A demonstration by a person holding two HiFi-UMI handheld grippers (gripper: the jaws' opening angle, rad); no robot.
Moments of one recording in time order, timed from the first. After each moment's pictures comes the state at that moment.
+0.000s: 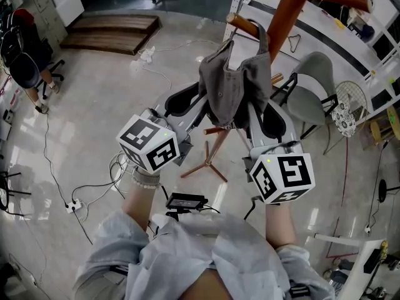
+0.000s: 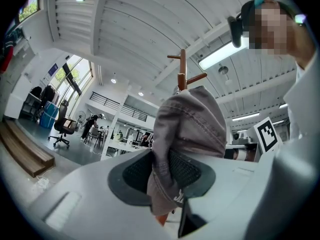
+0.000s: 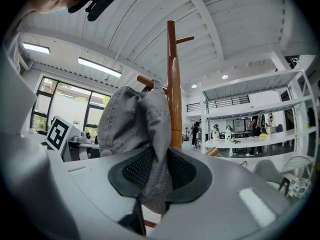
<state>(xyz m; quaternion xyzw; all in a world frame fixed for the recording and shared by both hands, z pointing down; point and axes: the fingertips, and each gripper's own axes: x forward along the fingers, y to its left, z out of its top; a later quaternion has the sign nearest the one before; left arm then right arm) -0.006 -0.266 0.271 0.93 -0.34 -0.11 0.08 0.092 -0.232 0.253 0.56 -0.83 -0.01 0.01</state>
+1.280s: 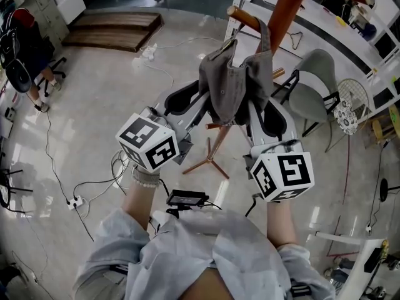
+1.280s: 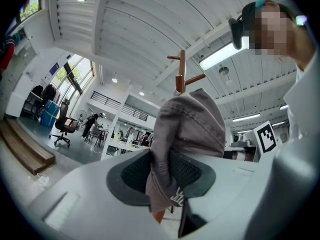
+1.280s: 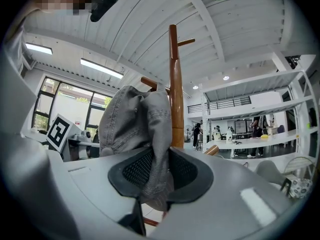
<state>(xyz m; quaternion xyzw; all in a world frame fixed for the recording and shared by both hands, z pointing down) -0.012 -0.261 0.272 0.93 -0.34 -0.11 0.09 0.088 -0.229 0.255 0.55 -0.84 -0.02 0.01</state>
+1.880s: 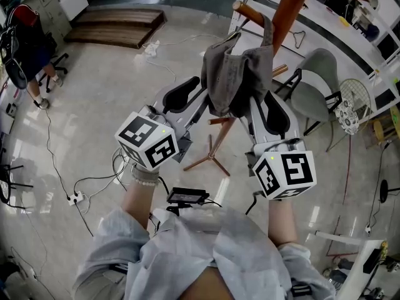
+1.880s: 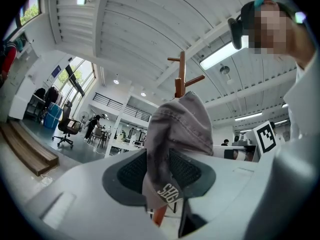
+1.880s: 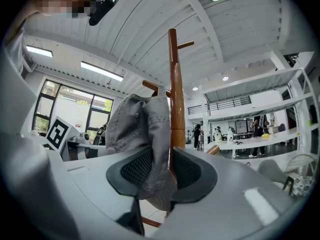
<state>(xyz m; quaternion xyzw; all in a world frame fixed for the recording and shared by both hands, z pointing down) -0.018 -0.255 0.270 0.92 -0.36 -0.11 0.08 0.090 -0.224 0.250 0.55 -0.84 -0.02 -0.01</state>
